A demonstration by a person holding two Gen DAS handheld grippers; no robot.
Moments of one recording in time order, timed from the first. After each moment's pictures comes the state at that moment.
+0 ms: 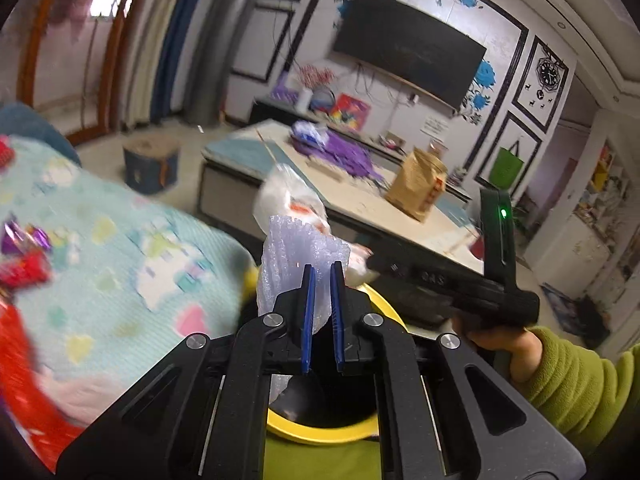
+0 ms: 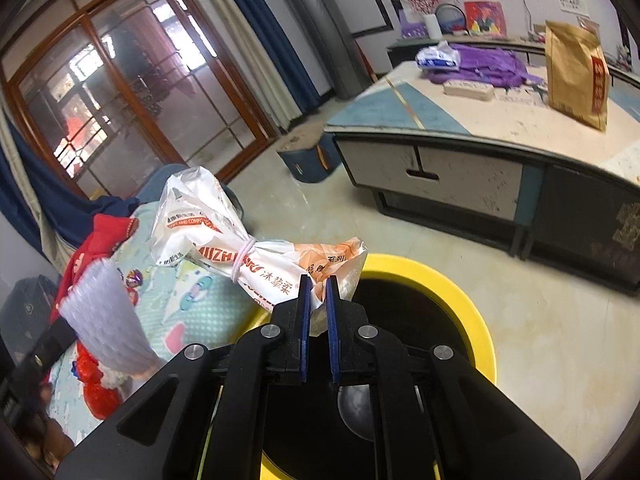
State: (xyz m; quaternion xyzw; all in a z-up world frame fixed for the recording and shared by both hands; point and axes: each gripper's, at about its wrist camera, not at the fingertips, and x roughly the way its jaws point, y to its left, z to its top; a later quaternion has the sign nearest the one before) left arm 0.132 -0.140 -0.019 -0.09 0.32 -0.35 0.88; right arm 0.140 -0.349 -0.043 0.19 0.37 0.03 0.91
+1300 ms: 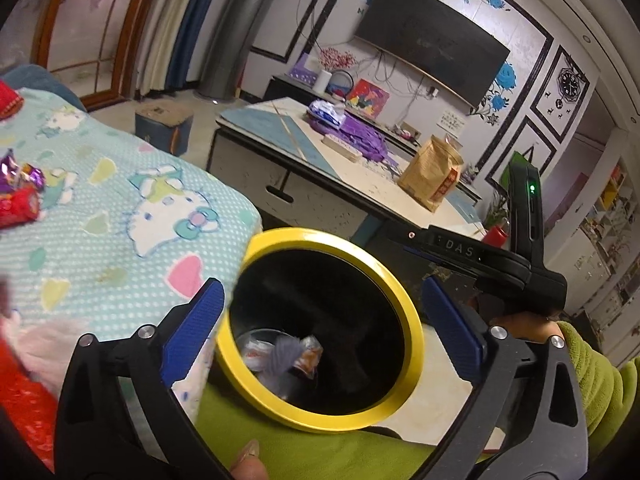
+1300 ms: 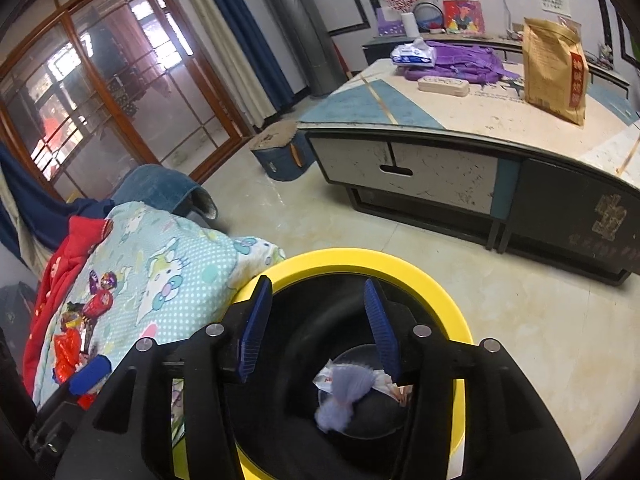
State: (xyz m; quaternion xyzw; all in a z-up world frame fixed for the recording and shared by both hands) left arm 0.125 -0.133 -0.044 -0.11 0.34 -0.31 0.88; right arm 0.141 -0.345 -0.040 0.17 0.37 0.00 0.91
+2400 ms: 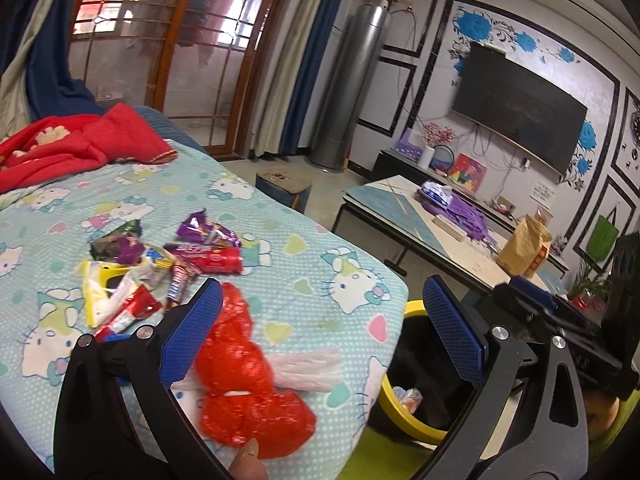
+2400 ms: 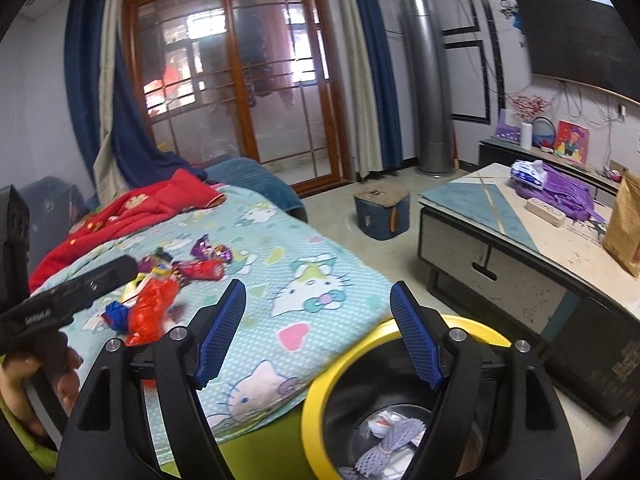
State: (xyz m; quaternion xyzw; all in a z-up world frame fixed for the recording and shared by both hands) left arm 0.088 -0.007 0.001 -0.12 0.25 -0.10 0.95; right arm 0.090 -0.209 0.021 0.01 0.25 0.16 0.95
